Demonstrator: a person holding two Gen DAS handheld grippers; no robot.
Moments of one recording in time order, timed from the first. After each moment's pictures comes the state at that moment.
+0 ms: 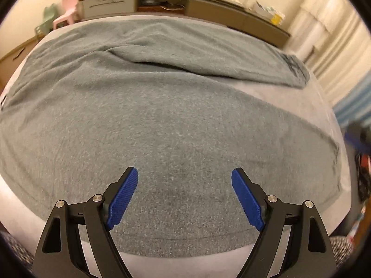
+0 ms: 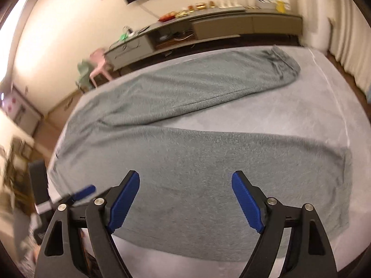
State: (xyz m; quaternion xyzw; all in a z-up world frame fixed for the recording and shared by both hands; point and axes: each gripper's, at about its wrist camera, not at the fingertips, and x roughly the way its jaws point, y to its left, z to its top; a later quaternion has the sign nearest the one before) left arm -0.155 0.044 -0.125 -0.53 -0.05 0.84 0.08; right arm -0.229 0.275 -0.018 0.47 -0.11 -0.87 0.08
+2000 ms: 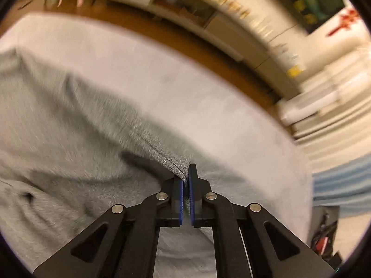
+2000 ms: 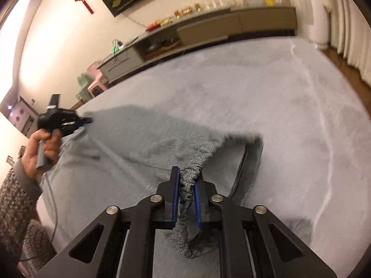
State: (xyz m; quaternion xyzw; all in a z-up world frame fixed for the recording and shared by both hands) left arm -0.399 -0.011 -0.116 -0.49 -0.26 0.83 0.09; right arm -0.269 0.485 -0.061 0.43 -0.15 -0.89 0.09
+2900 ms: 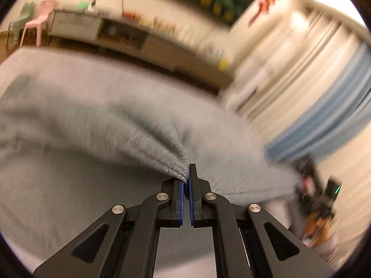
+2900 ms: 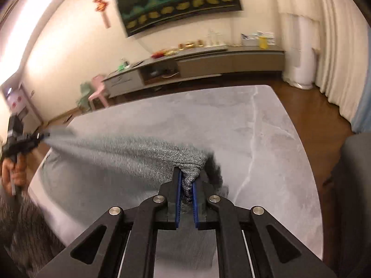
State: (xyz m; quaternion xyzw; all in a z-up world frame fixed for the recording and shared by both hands) left arm -0.134 -0.052 -0.095 -0.46 -0.17 0.84 0.22; right arm -0.120 0.542 0.001 0.40 -0.07 -0.91 0.09
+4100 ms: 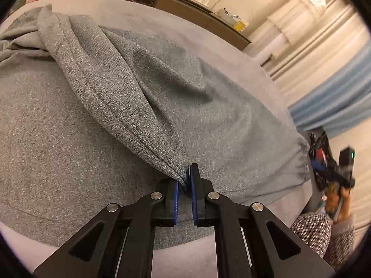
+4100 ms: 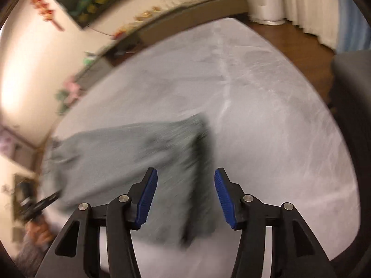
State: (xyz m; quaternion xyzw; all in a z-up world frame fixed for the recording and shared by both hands) left arm -0.110 -0.051 -0.173 -0.51 -0.17 0.82 0.22; right arm -0.106 0.562 -0.060 0.49 -0.21 -0.85 0.05
